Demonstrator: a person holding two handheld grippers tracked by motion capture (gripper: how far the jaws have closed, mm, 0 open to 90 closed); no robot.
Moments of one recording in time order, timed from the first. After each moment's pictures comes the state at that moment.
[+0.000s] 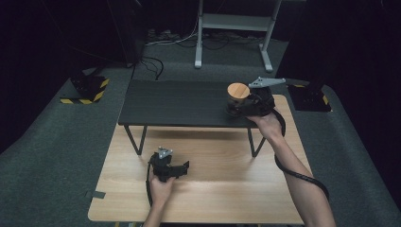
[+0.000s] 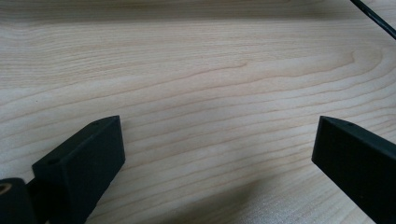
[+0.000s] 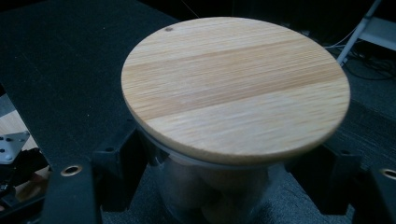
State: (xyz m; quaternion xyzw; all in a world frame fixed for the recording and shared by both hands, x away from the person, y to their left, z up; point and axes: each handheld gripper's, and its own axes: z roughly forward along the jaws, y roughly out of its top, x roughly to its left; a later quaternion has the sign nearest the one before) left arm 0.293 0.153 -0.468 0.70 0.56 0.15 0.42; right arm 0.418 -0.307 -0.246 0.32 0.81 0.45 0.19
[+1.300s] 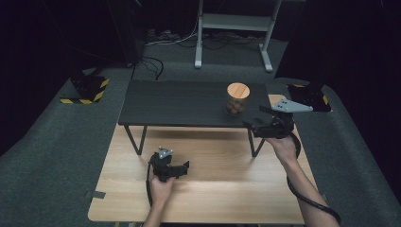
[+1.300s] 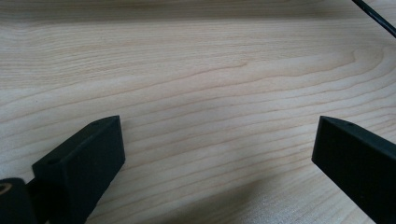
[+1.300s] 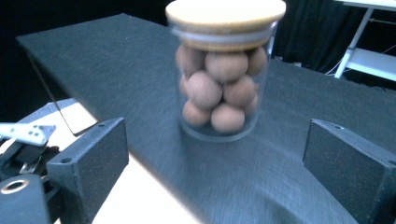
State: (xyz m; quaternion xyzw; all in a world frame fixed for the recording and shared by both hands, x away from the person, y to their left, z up) left arm 0.293 0.152 -0.467 0.70 0.56 0.15 0.42; right arm 0.348 -0.367 -0.292 0.31 0.76 0.52 0.22
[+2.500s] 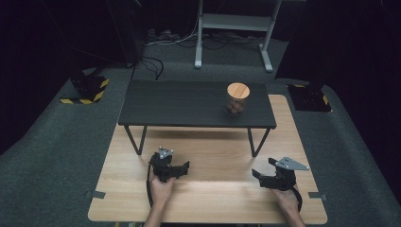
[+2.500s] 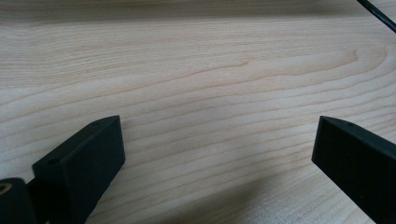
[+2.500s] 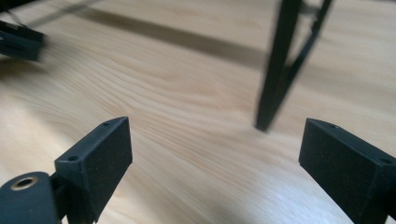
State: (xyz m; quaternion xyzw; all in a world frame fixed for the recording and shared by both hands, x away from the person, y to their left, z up) left arm 0.293 0.150 -0.466 0.70 0.56 0.15 0.42; right arm 0.273 -0.403 -0.446 0.41 0.77 0.45 0.21
